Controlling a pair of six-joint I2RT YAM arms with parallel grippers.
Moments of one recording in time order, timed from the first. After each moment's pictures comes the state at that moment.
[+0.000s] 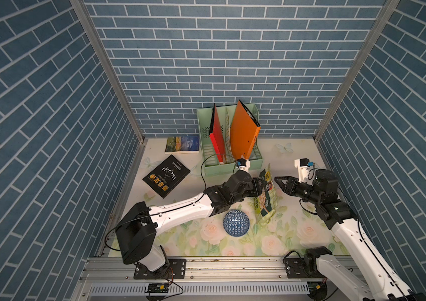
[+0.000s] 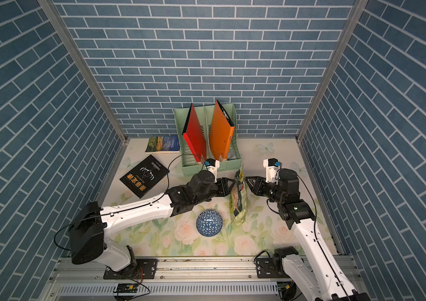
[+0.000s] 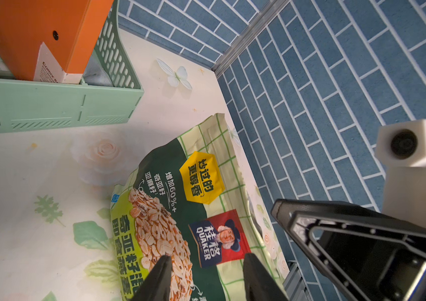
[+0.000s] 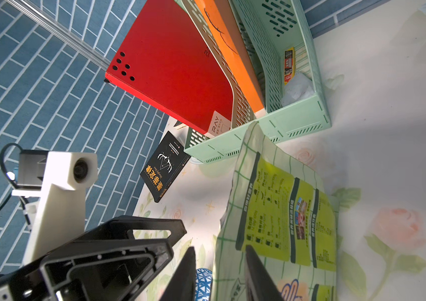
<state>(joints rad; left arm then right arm) -1.02 1.57 1.14 0.00 -0.12 -0.88 0.24 0.85 0.72 -0.32 -0.53 0.54</state>
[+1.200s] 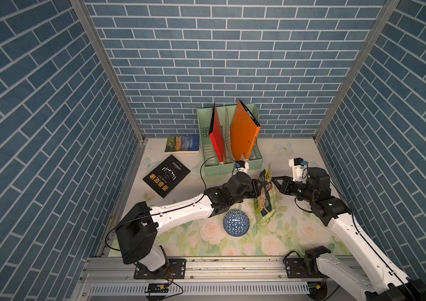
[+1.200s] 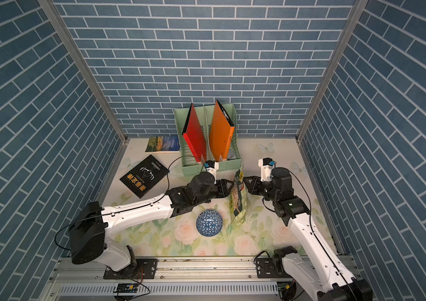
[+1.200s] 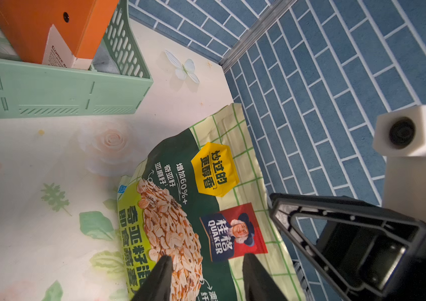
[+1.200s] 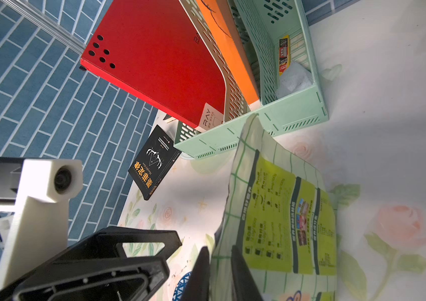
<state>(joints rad) -1.02 1.57 1.11 0.00 -0.12 -0.91 0.31 0.90 0.73 -0.30 -0.45 0.55</state>
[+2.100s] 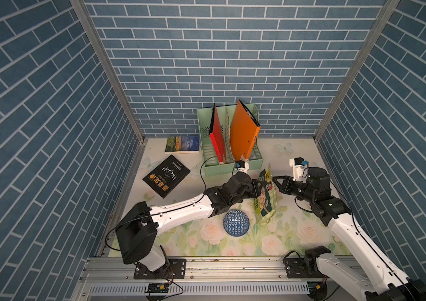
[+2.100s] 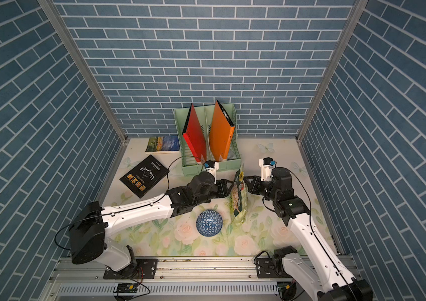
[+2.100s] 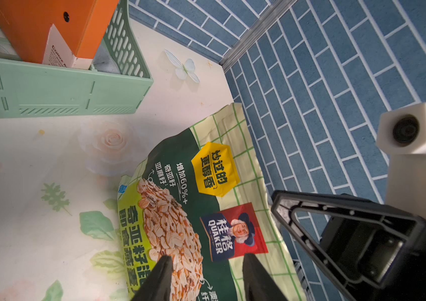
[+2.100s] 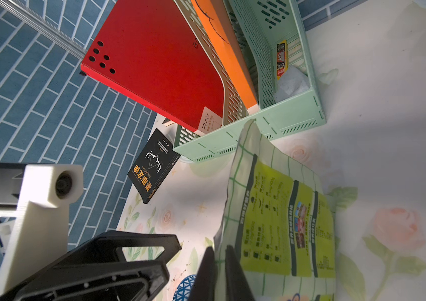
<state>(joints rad) -1.02 1.57 1.11 0.00 -0.12 -0.91 0.31 0.90 0.73 -0.30 -0.43 0.56</state>
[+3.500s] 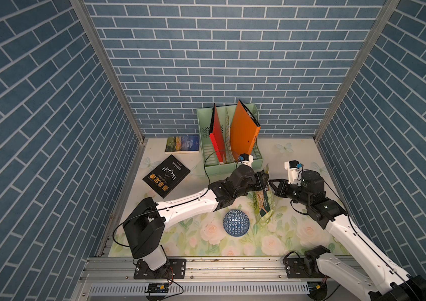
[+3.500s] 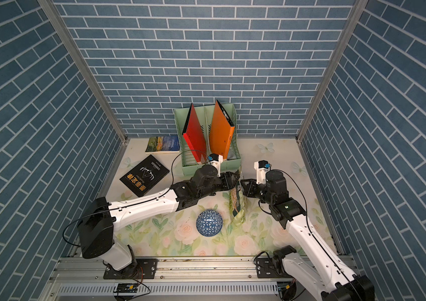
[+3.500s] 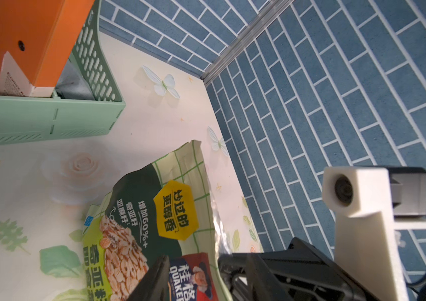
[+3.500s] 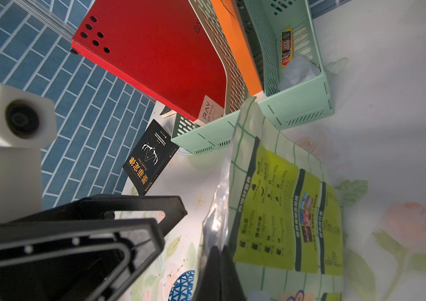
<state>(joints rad) -0.99 1.66 1.23 0.05 -0.07 -0.91 0.41 0.90 0.68 -0.25 -0.37 0.58</state>
